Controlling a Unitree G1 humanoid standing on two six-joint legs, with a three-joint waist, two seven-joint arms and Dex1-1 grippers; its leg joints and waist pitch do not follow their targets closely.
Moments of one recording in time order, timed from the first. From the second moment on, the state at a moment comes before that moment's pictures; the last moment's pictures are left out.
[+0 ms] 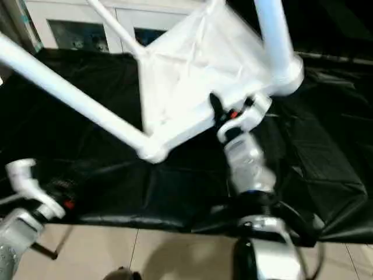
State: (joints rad) left arm 0.07 0.33 0.18 -0.21 -0.67 0.52 -0.60; right arm -0.66 -0.06 -0.26 0.49 0.52 0.16 0.23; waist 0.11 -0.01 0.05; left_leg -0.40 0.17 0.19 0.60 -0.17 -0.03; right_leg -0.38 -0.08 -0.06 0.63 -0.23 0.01
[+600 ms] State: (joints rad) left arm -0.09 0.40 -0.08 -0.39 -0.47 0.53 -0.58; right arm -0.56 -0.21 -0.13 0.16 0.22 0.21 0.05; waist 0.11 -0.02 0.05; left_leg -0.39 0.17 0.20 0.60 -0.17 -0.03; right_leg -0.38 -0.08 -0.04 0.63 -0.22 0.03
